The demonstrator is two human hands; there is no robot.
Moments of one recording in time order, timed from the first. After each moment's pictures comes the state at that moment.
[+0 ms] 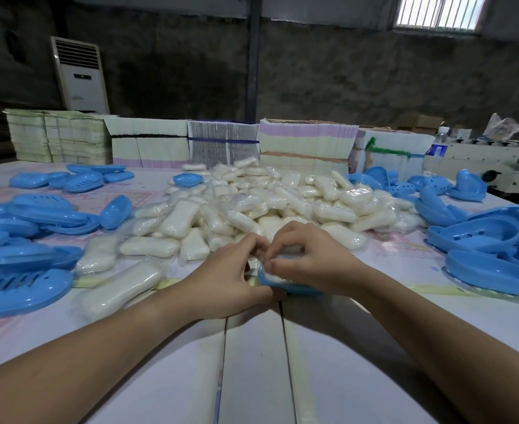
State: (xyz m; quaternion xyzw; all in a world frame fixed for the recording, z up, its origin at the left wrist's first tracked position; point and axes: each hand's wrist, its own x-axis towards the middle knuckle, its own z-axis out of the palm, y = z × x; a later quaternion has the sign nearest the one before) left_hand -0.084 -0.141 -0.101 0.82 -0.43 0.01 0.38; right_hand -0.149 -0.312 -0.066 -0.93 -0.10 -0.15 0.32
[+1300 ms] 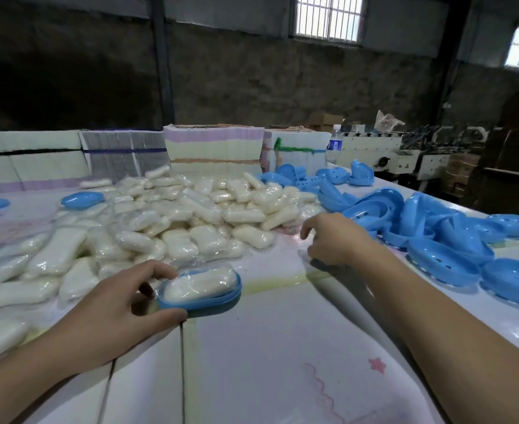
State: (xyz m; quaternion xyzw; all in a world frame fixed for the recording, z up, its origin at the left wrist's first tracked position) left_hand -0.080 -0.142 -0.110 0.82 -0.42 0.04 0.37; right_hand -0.200 -0.458 -0.053 -0.95 0.28 -0.10 0.07
